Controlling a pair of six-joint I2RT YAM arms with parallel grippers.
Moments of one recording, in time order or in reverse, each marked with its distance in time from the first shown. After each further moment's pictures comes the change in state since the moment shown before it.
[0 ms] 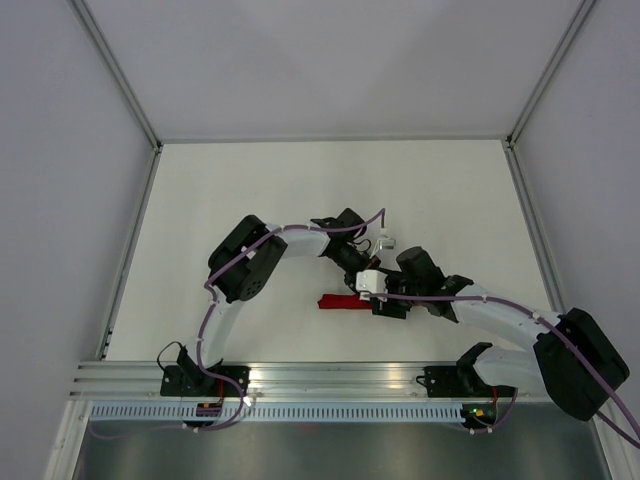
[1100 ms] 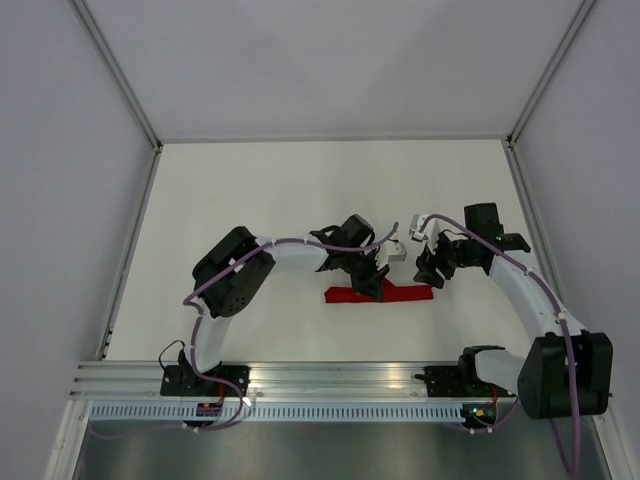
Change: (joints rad) left arm -0.110 -0.182 -0.163 0.250 -0.376 0.148; right arm -0.589 0.048 0.373 -0.557 -0.406 -0.150
